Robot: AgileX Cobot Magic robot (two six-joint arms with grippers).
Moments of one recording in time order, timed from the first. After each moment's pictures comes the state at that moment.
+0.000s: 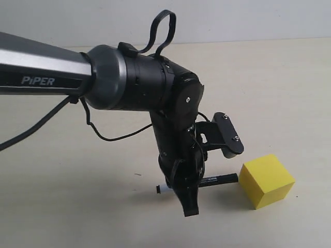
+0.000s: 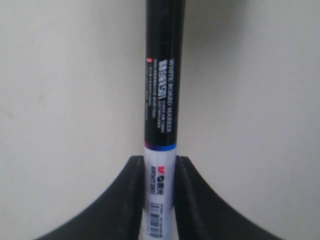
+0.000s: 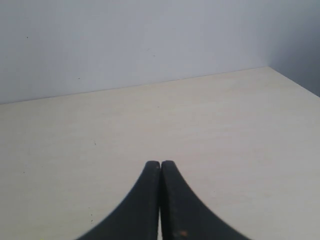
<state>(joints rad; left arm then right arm) -0.99 2.10 -1.42 -0.15 0.89 0.58 0.04 0.01 -0.01 0.01 0.29 0.08</state>
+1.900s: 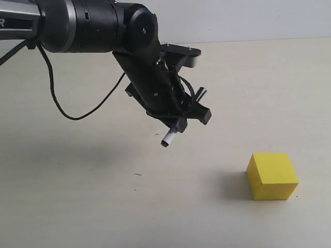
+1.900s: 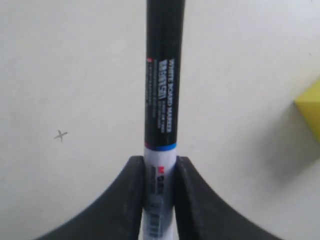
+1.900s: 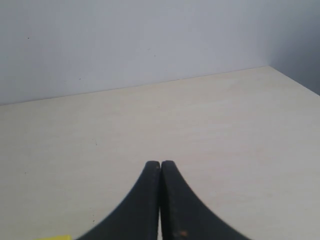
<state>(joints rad) -0.78 2.04 -1.50 -0.24 0.80 0.01 0.04 0.01 -0.01 0.02 0.29 0.08</state>
